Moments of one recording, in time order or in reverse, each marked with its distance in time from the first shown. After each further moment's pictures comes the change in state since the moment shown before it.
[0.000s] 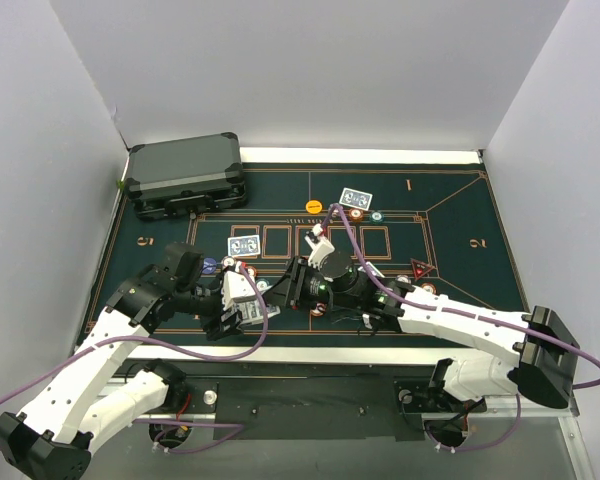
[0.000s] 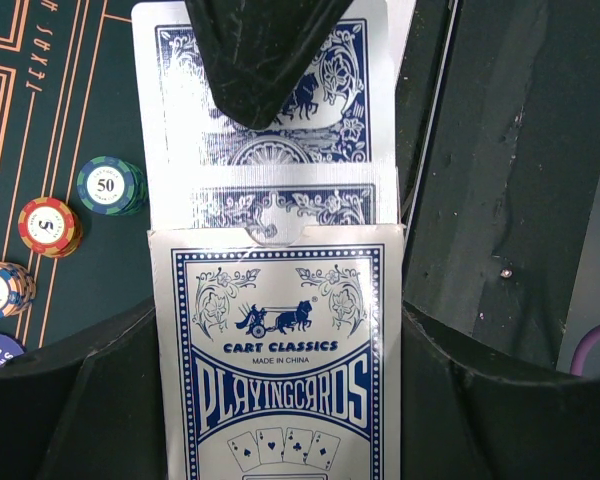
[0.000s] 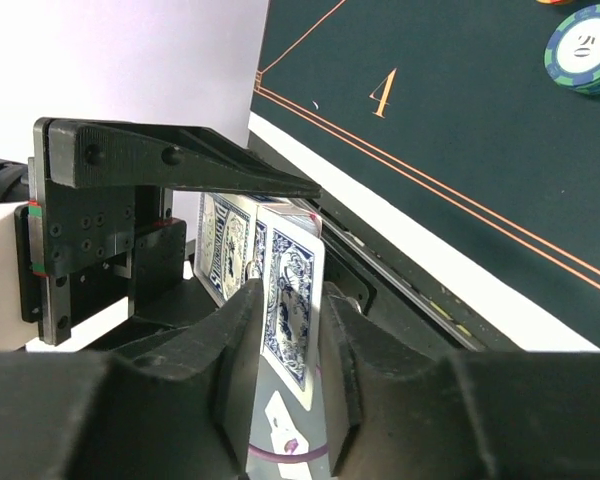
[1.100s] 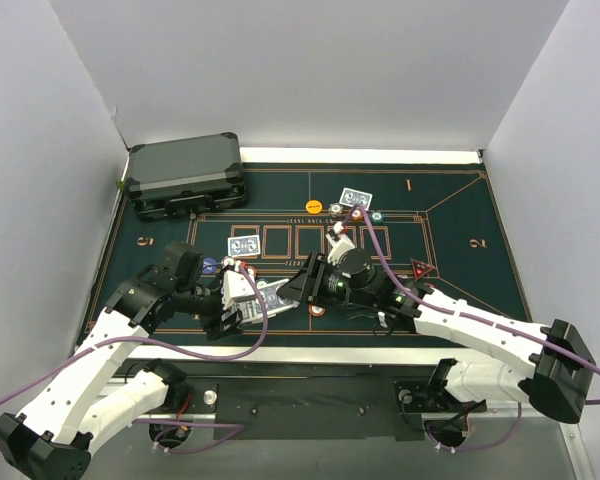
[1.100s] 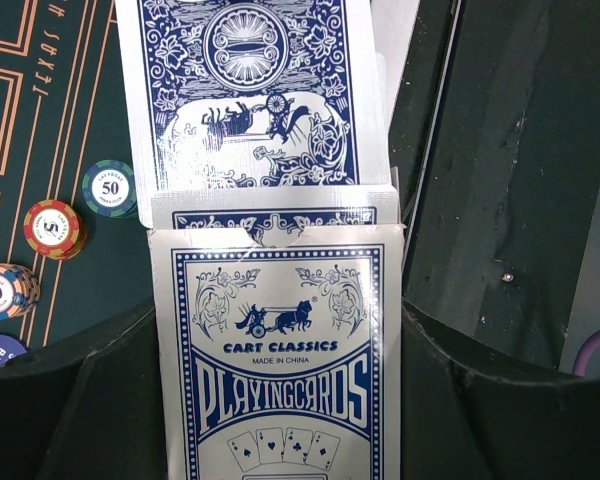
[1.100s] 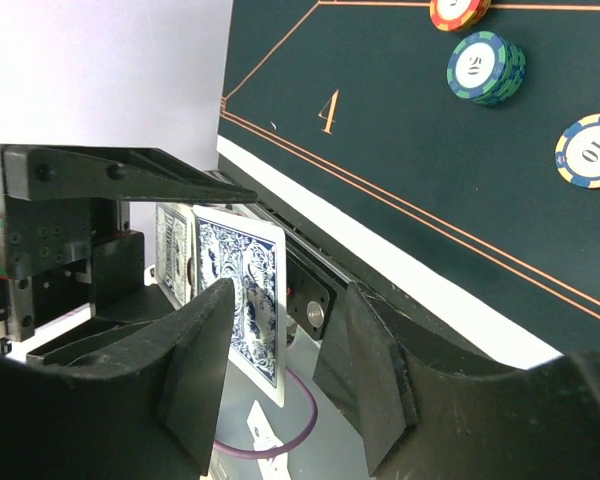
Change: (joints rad) left arm 0.000 -0.005 0.000 0.010 0.000 -0.008; right arm -0.092 -0.111 -0.072 -0.068 -0.008 -0.023
